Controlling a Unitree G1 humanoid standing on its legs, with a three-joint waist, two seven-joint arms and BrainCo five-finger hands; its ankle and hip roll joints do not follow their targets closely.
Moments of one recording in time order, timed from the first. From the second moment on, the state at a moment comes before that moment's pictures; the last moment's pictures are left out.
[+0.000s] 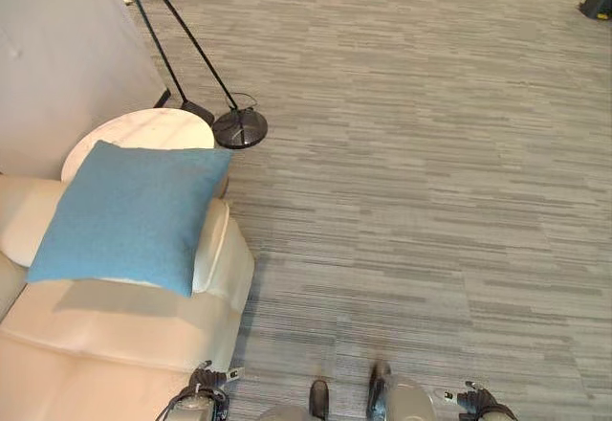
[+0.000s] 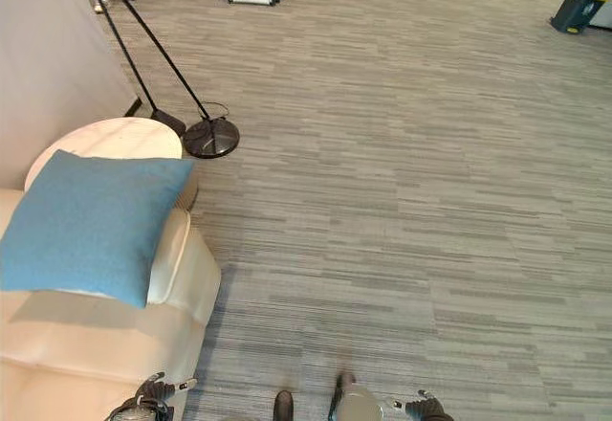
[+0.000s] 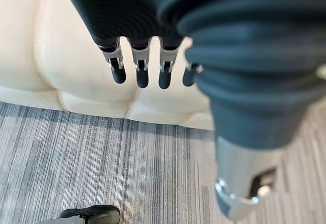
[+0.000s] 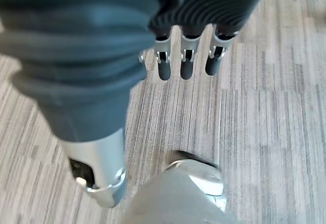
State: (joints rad) left arm -0.05 0.26 -0.11 1.08 -0.18 0.06 0.20; right arm -0.01 -0.27 0.06 1.10 0.16 0.07 -0.16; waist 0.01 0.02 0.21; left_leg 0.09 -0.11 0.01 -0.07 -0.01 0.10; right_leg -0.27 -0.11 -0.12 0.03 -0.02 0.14
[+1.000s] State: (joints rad) left arm 0.00 0.22 -0.07 1.09 -0.18 0.06 0.17; right arm -0.03 -0.31 0.11 1.17 0.17 0.07 -0.15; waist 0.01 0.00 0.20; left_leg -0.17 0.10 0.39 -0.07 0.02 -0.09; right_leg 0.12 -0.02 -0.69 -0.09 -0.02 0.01
